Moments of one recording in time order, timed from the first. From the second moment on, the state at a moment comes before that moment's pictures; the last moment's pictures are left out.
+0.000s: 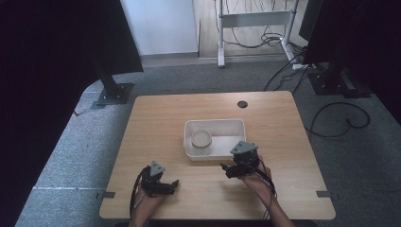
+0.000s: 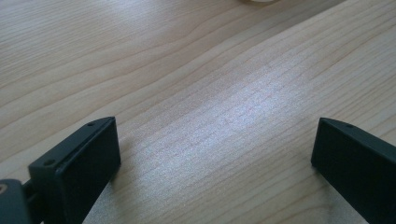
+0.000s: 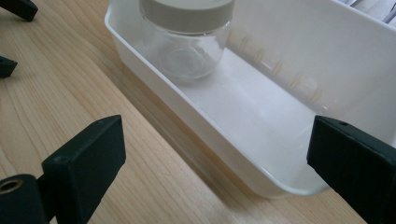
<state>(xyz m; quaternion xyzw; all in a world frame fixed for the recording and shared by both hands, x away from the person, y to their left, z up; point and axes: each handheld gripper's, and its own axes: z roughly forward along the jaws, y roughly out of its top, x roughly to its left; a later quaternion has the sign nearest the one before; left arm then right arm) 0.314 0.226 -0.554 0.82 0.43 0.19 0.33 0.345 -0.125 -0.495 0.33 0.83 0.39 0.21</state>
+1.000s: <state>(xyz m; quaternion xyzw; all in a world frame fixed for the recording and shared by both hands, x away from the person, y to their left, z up) 0.314 0.226 -0.554 0.82 0.43 0.19 0.33 0.322 -0.178 -0.509 0.36 0.82 0.38 0.23</state>
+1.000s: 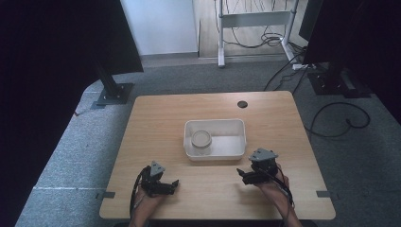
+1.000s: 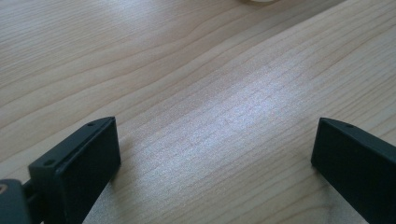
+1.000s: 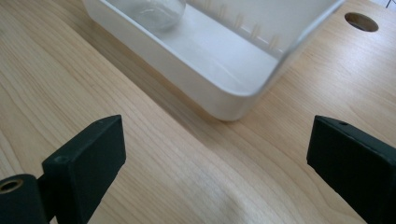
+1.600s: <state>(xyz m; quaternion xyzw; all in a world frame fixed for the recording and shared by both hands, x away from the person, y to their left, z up) 0.313 0.226 -0.554 0.82 0.43 0.19 0.33 0.307 -0.206 -0.528 0.39 0.82 0.36 0.23</state>
